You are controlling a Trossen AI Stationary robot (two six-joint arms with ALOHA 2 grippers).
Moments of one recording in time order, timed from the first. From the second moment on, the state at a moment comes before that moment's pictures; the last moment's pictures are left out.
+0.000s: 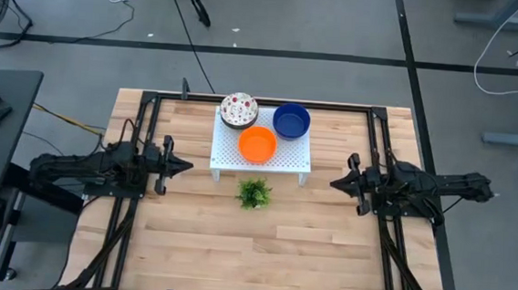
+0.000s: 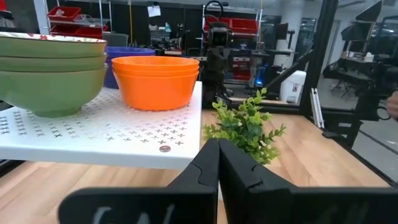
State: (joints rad) left arm 0.07 0.01 0.01 0.05 0.01 -0.07; right arm 0.08 0.04 0.02 0.08 -0.06 0.05
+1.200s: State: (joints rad) left arm 0.07 0.01 0.01 0.05 0.01 -0.08; right arm 0.06 0.00 0.02 0.01 0.00 0.09
